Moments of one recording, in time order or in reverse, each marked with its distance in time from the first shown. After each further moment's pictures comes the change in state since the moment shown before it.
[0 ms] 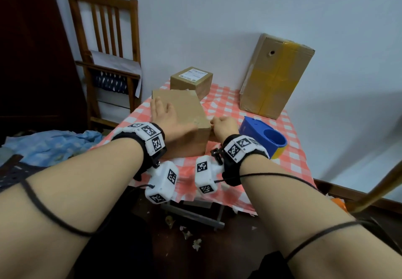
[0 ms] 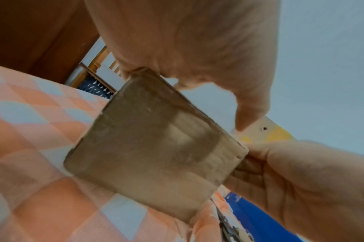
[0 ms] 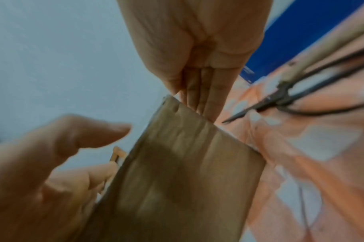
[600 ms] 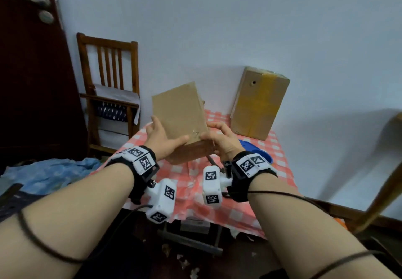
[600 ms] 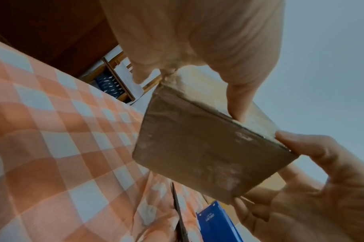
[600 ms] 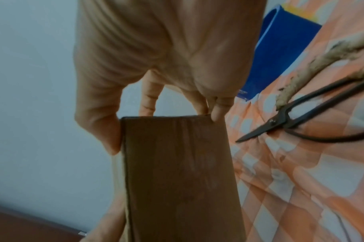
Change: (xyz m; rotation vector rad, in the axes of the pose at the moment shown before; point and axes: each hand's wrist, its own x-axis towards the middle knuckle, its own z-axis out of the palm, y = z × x) left_hand -0.022 0.013 -0.021 -0.572 0.131 -0.021; right_hand -0.033 -0.016 -0.053 0.640 -0.165 -0.013
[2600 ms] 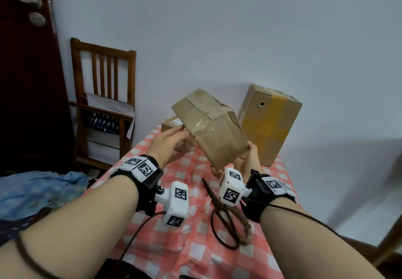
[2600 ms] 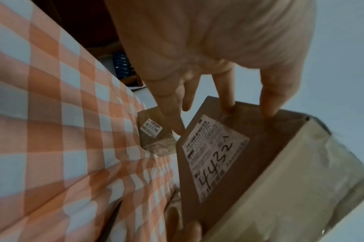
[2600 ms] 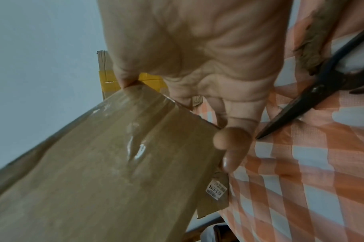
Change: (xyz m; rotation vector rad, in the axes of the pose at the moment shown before) left_hand 0.064 0.036 0.013 -0.766 -0.101 -0.072; right_hand 0.086 0.003 -0.040 0.625 0.046 0.386
